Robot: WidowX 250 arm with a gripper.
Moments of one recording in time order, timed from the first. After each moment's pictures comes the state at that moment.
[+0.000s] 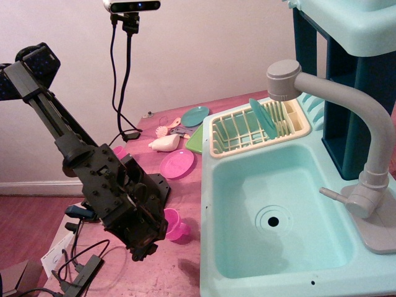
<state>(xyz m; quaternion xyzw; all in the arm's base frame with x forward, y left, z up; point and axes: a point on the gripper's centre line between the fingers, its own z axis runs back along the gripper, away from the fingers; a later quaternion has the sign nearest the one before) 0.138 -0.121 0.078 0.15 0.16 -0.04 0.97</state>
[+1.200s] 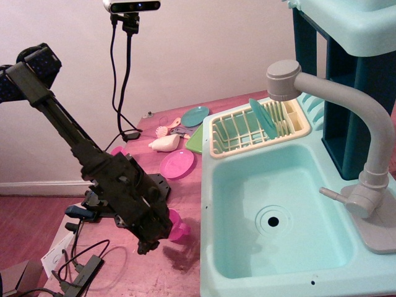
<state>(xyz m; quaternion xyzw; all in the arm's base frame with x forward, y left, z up) 0.118 -0.101 0.035 0.13 0.20 -0.11 0.97</state>
